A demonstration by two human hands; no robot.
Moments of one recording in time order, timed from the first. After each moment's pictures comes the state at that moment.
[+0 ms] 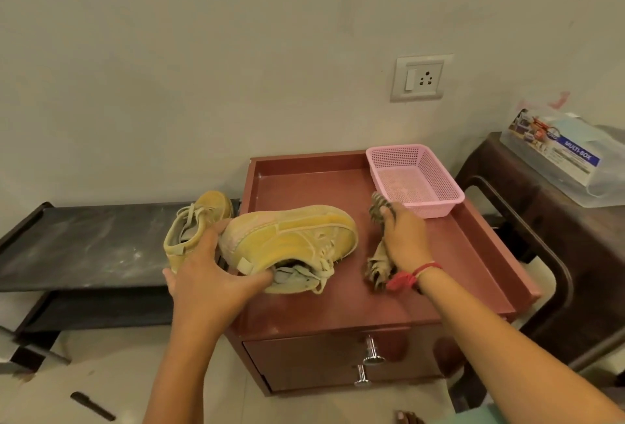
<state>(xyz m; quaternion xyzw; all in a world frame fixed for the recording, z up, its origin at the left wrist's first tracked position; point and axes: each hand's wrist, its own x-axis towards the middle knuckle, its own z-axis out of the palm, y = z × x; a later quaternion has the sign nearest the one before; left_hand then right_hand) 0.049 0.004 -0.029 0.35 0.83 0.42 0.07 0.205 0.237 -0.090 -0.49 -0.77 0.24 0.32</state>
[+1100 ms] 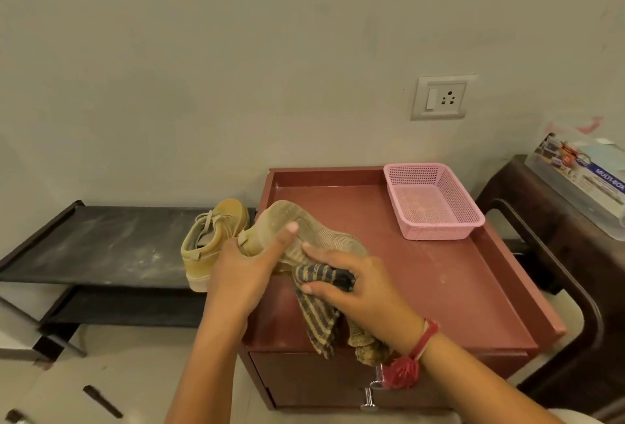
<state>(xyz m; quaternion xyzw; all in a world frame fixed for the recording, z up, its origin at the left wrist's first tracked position) 0.061 0.030 -0.008 0.18 0.79 0.54 0.23 0.192 0.135 -0.039 -0.14 -0.82 0.49 0.27</state>
